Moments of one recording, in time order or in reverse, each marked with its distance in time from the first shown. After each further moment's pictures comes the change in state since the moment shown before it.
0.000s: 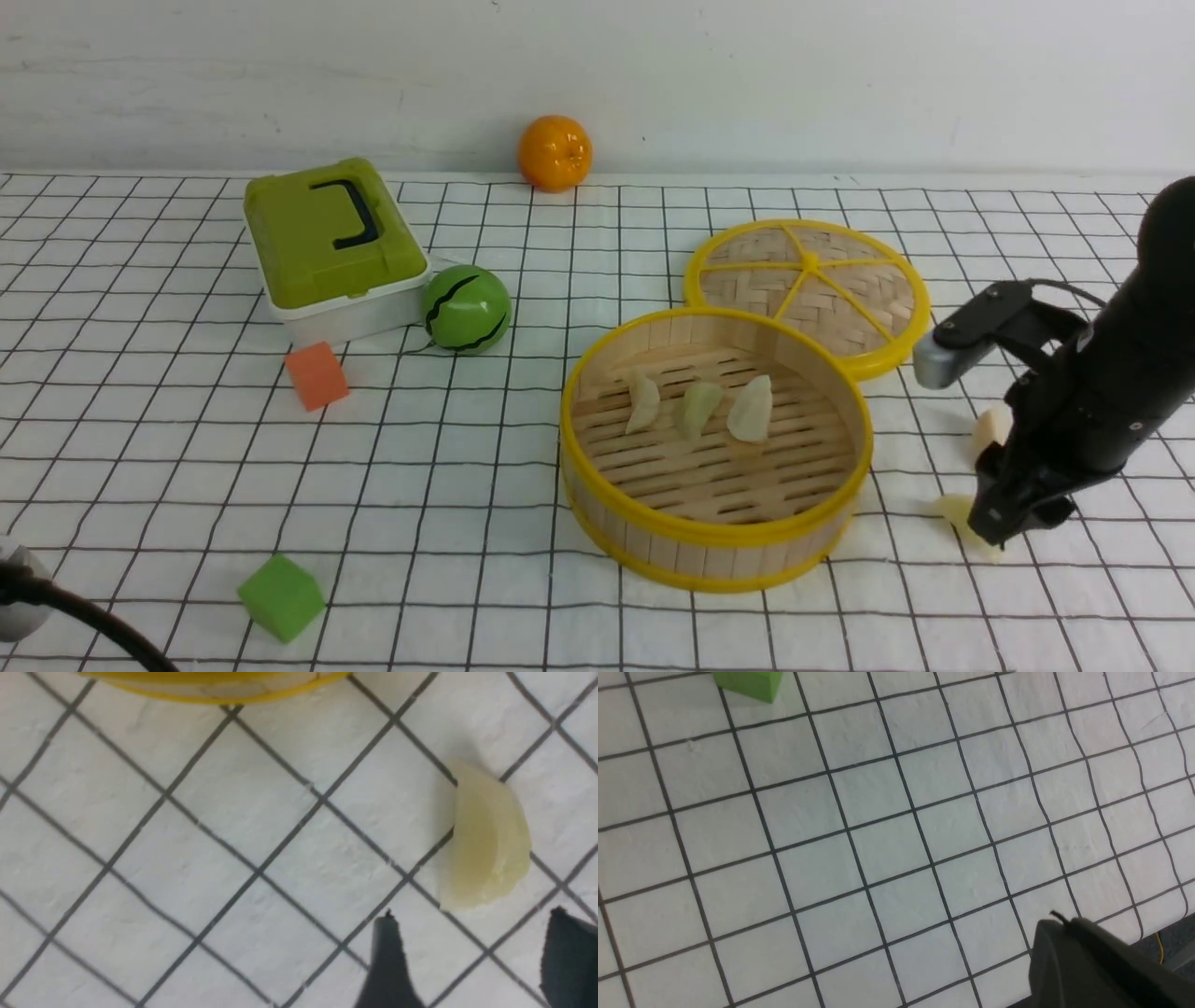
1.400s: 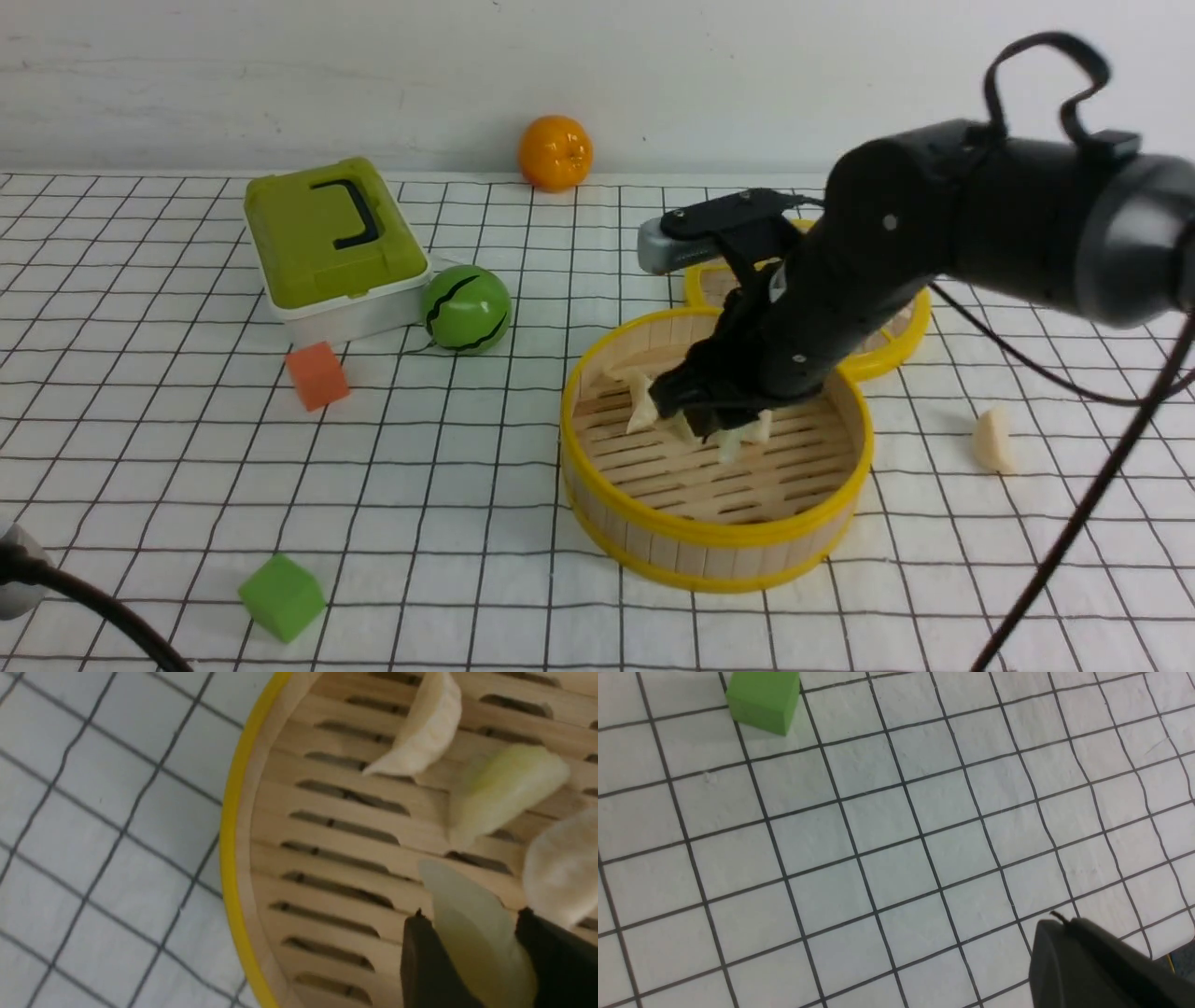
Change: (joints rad) right arm 0.424 0.126 -0.289 -0.050 -0.142 0.704; left arm 0.000 0.000 0.000 0.033 -0.035 -0.004
